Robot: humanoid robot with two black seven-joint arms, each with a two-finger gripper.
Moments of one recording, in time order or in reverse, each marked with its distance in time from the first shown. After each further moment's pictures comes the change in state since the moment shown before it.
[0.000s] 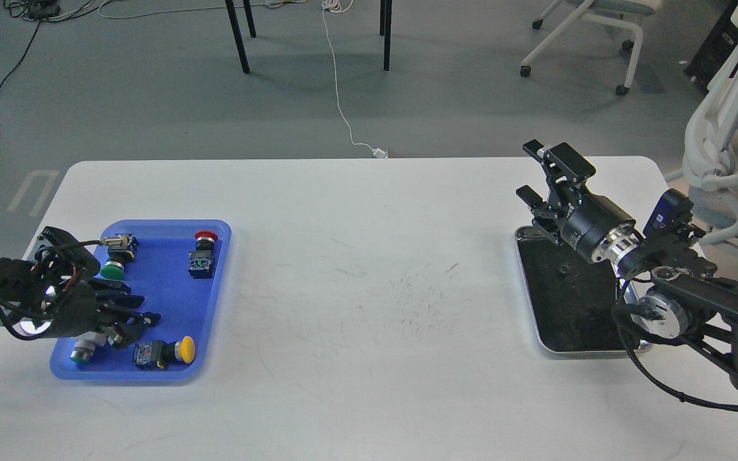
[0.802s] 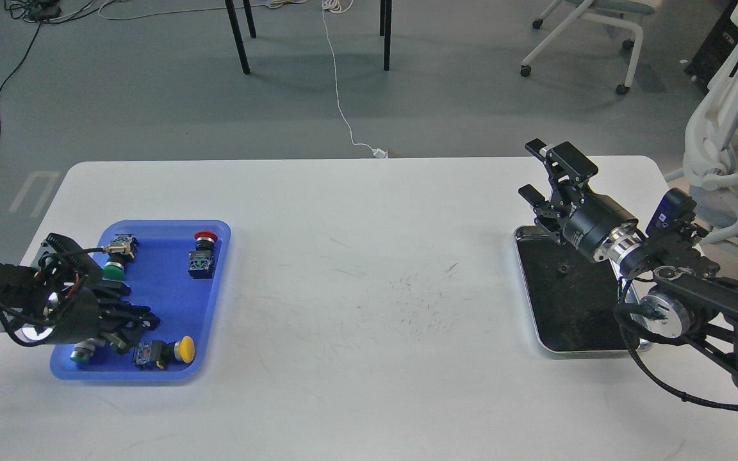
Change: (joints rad) left arm -0.004 -0.001 0.026 0.000 -0.001 -0.003 -0.001; right arm 0.000 -0.002 0.002 -0.001 0.000 0.000 0.000
